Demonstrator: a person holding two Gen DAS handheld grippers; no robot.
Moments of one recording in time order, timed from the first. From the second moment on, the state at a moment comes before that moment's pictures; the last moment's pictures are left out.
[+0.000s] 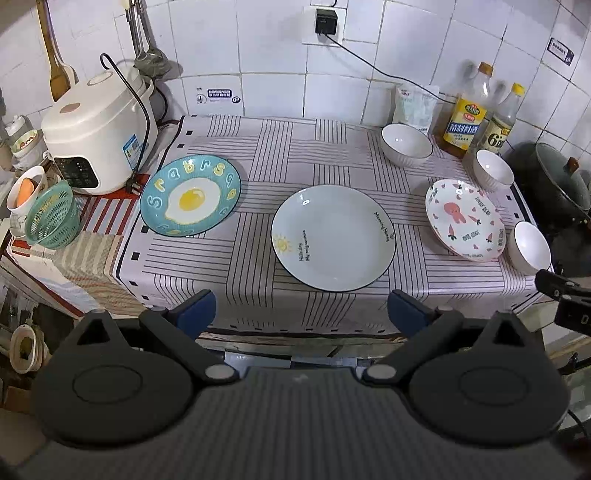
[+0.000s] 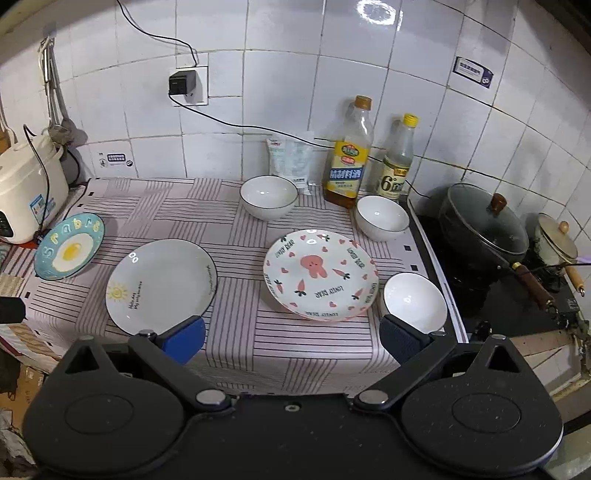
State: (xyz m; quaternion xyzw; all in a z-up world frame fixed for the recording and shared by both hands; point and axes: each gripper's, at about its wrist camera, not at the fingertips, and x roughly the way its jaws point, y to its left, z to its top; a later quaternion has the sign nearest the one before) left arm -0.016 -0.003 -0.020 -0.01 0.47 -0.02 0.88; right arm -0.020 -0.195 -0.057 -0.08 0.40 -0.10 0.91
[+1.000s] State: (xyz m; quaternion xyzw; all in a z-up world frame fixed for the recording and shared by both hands) left arm -0.030 -0.027 -0.023 -0.01 0.45 -0.04 0.89; right arm -0.043 -0.214 -0.063 -0.10 0.35 -0.13 0.92
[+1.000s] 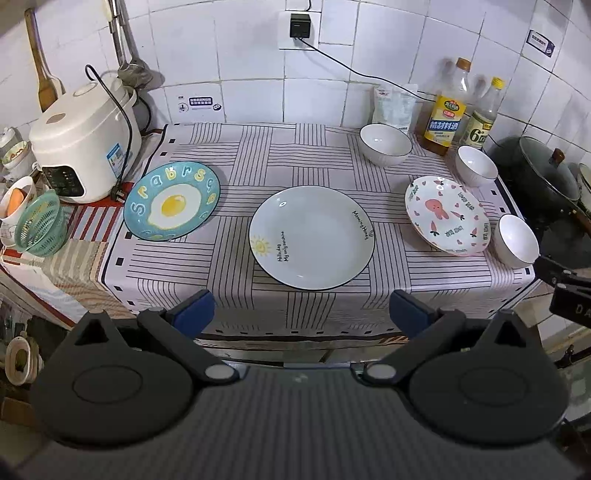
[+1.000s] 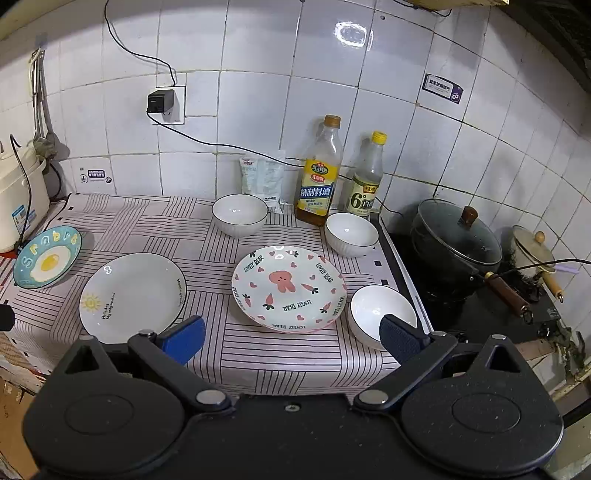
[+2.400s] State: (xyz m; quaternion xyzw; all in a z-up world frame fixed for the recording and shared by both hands) left arm 0.046 0.029 -0.068 0.00 0.51 -0.01 0.86; right arm 0.008 -0.202 -0.103 -0.10 0.38 0.00 0.92
